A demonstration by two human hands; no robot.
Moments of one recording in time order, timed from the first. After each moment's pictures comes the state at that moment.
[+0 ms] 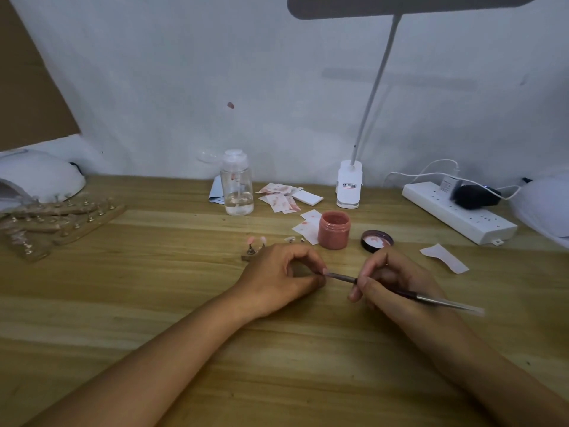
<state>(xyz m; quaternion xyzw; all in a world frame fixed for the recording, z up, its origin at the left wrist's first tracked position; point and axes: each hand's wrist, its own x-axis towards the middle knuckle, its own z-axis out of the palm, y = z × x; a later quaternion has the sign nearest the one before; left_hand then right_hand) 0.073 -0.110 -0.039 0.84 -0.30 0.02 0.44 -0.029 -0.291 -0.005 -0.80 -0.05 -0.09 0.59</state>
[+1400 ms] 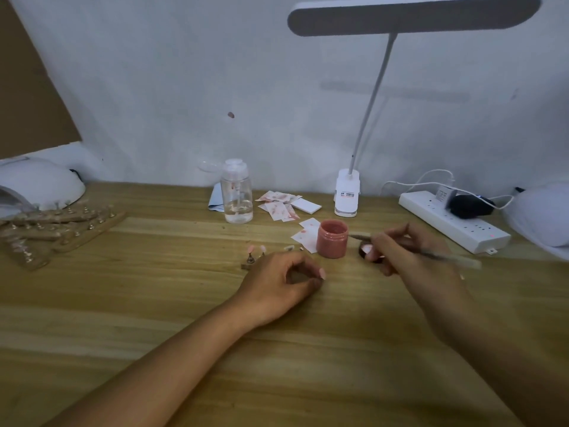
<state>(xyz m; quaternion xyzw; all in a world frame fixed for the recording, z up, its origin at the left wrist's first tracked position) 0.072 -0.111 -0.041 0.84 -0.29 0.03 0.46 0.008 -0.303 0.011 -0.76 0.05 -0.22 0.61</state>
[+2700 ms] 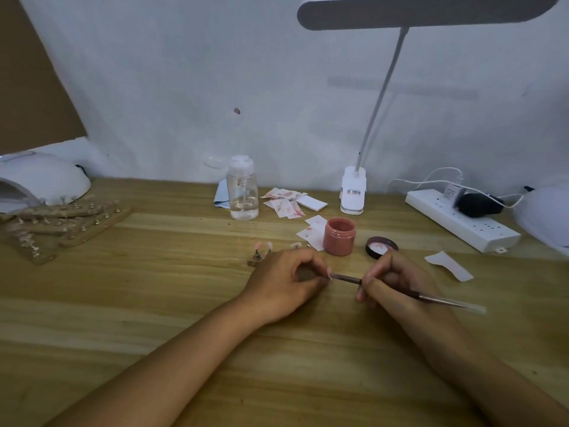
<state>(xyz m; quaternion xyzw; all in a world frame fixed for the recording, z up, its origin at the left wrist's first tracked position) 0.075 -0.111 -0.042 0.86 -0.30 0.04 0.42 -0.020 -0.288 -0.007 -0.80 -0.01 -0.11 0.60</state>
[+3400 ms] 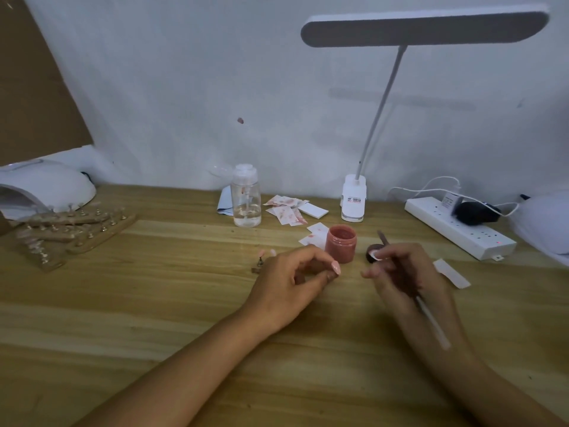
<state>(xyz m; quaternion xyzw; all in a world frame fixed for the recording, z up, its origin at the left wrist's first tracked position) 0.059 -0.113 -0.032 0.77 -0.30 0.07 0.55 -0.012 -0.286 -0.015 -0.80 -0.06 -0.30 0.51</state>
